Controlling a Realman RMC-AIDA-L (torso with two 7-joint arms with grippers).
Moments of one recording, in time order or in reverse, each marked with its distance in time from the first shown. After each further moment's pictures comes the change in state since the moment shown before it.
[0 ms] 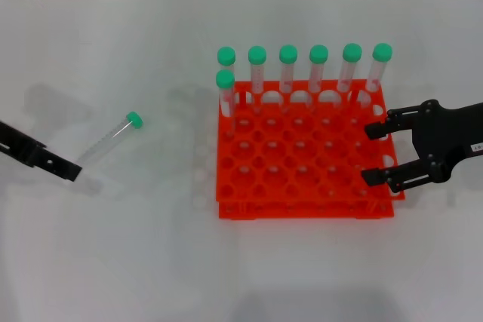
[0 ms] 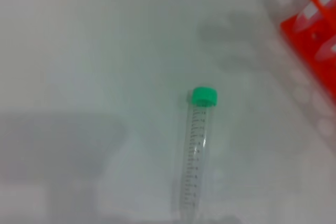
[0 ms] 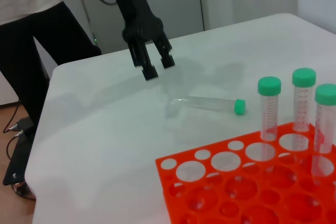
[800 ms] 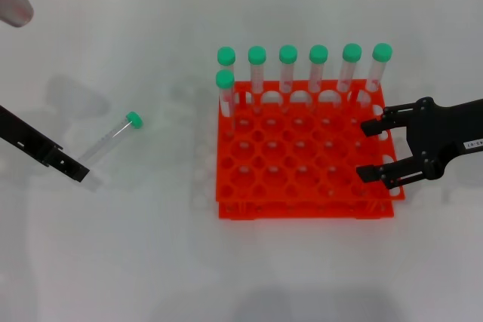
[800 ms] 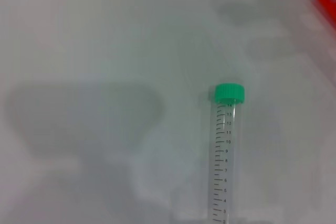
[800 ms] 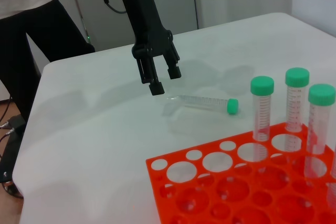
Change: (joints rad) left arm -0.100 -0.018 0.032 -0.165 0.123 -0.107 0.034; right arm 0.005 0.009 -0.008 0.000 -0.007 0.031 0.000
